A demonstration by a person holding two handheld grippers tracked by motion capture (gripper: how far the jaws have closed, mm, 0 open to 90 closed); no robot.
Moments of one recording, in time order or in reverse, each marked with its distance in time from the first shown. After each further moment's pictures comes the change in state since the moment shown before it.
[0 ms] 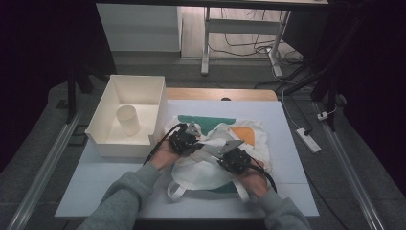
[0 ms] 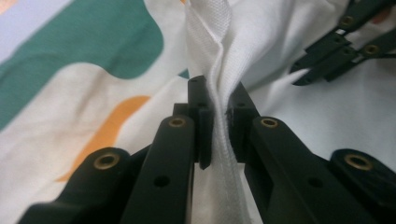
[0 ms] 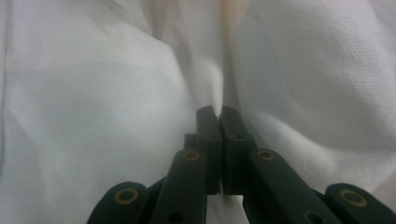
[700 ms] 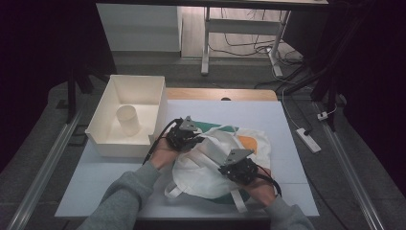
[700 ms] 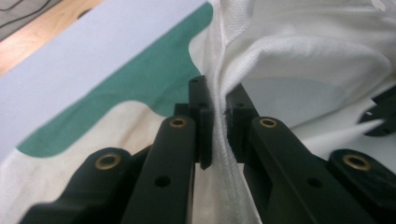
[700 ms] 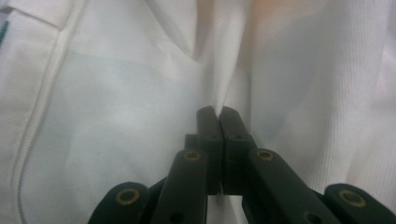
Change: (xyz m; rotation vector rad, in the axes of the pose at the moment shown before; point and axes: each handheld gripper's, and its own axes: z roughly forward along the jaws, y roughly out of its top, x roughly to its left) left arm 0.002 0.006 -0.017 -0.135 0.022 -0.040; right arm 0.024 -0.010 -0.039 -0.095 0.075 -0.061
